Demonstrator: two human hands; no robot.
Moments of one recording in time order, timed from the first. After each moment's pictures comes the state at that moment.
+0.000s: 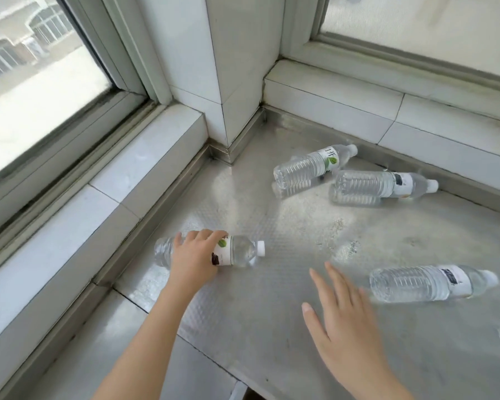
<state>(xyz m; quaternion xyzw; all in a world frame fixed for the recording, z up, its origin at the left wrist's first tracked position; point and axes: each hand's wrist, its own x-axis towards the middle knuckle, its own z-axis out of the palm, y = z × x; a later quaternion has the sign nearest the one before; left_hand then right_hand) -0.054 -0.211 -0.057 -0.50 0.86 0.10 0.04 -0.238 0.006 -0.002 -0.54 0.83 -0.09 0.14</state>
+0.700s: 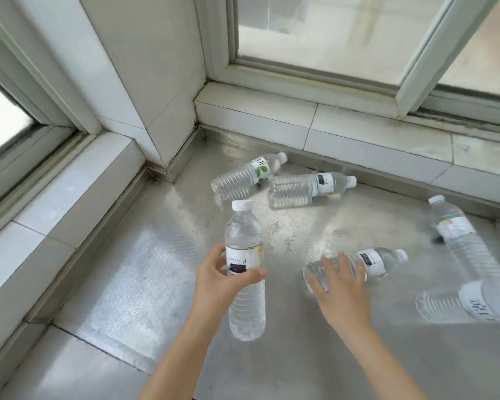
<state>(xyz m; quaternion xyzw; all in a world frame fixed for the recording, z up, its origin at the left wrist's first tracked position) -0.179 -0.093 0.040 -0.52 0.55 0.63 -0.18 -0.360 0.038 -0.035 -0.32 0.93 -0.05 0.18</state>
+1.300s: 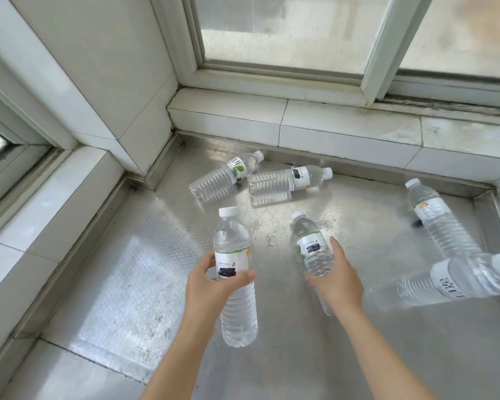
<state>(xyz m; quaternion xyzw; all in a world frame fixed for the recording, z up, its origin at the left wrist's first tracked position) -0.205 -0.062 0.039 -0.55 0.54 0.61 -0.18 -0.395 0.056 -0.042 -0.17 0.91 -0.28 0.26</state>
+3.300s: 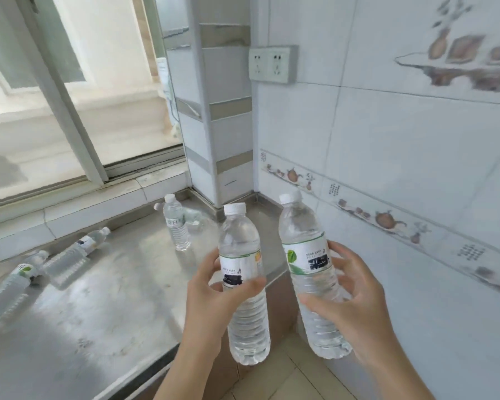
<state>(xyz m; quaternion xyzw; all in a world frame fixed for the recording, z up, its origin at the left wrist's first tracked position) -0.078 0.284 0.175 -0.04 0.69 0.72 -0.04 -0.051 0.487 0.175 0.04 0.75 -0.65 -0.14</state>
